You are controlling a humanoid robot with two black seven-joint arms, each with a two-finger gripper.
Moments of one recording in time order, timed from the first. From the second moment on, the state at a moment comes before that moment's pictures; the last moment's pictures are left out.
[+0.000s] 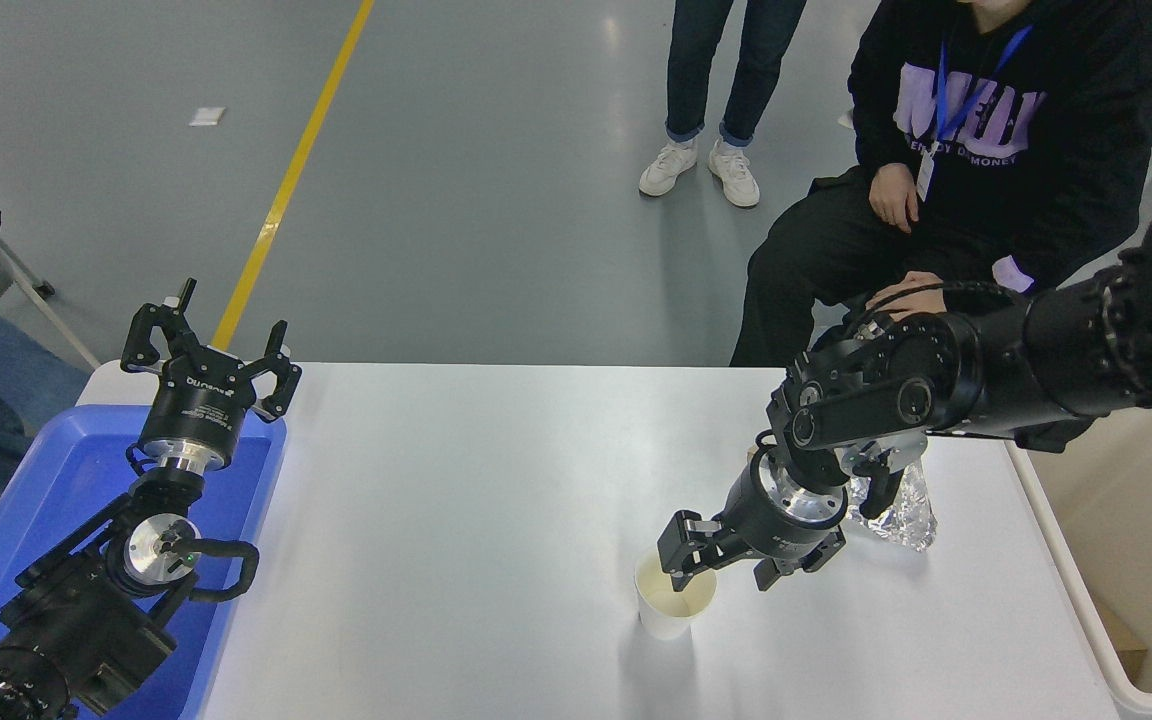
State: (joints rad) left arm -0.54 0.25 -0.94 -0.52 0.01 -0.56 -0.50; right arm 1.68 -0.06 -1.02 1.33 -0.03 0.37 -0.14
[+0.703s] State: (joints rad) left arm -0.54 0.25 -0.94 -0.52 0.01 -0.56 -0.50; right arm 1.57 -0.05 -1.01 1.30 0.06 0.19 -0.17
